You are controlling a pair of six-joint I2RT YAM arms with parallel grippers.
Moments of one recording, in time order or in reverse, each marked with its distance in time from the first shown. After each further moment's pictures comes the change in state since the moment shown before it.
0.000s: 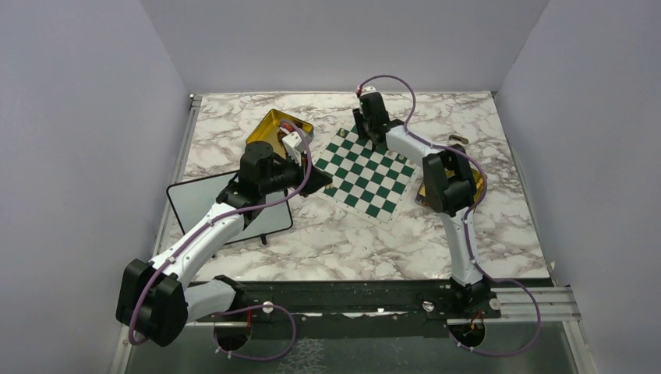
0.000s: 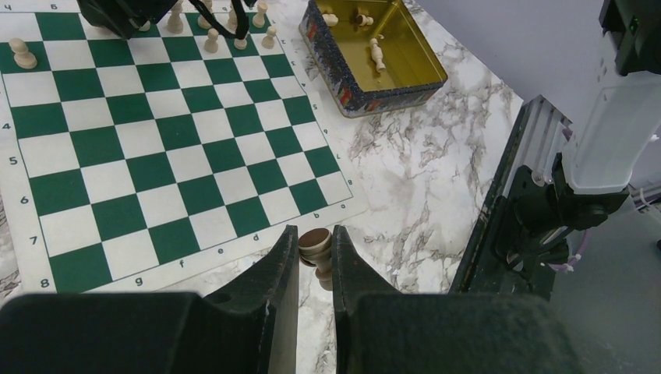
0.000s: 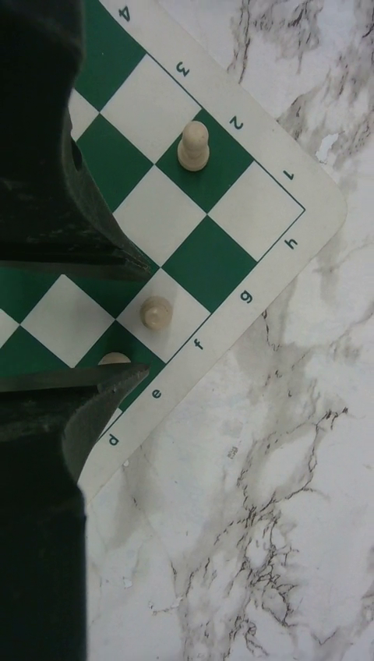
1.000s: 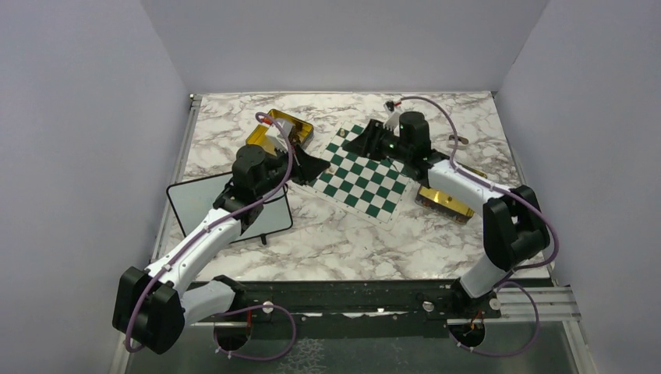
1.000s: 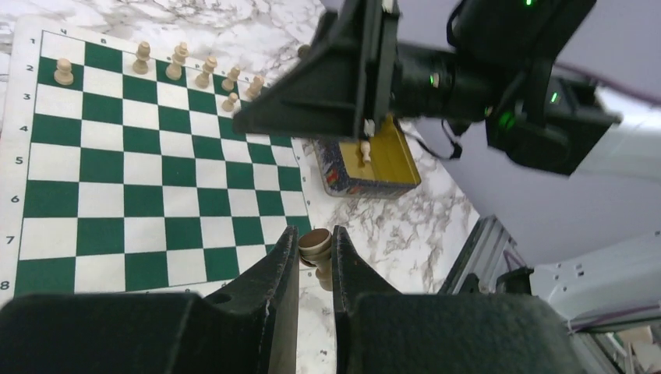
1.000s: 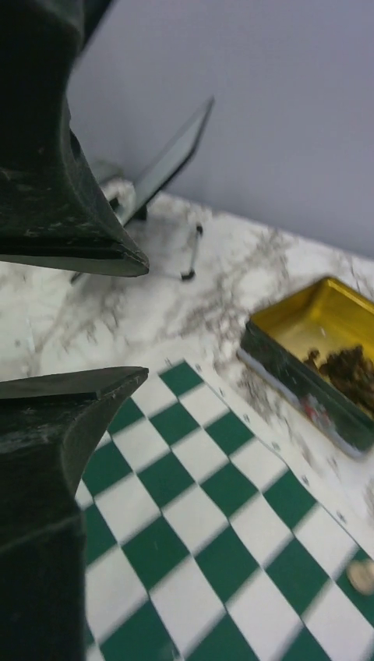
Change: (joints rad) left arm 0.000 -0.048 -0.039 0.153 -0.163 -0.306; right arm -0.006 -0.666 -0.663 0.265 -0.664 0.578
